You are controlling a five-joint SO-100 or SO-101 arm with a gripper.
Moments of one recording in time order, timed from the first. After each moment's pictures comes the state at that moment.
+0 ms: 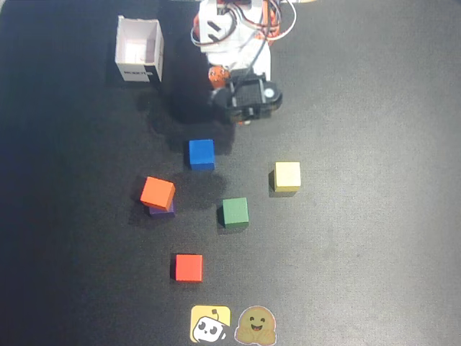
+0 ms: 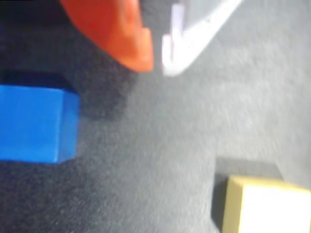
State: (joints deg) arm -4.2 176.6 164.9 72.1 81.7
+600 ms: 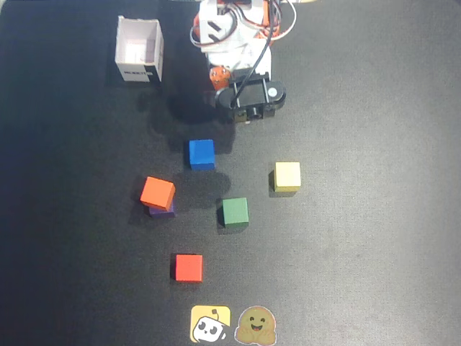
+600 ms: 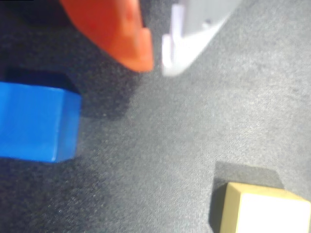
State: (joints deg) arm -4.4 176.6 164.9 72.1 81.0
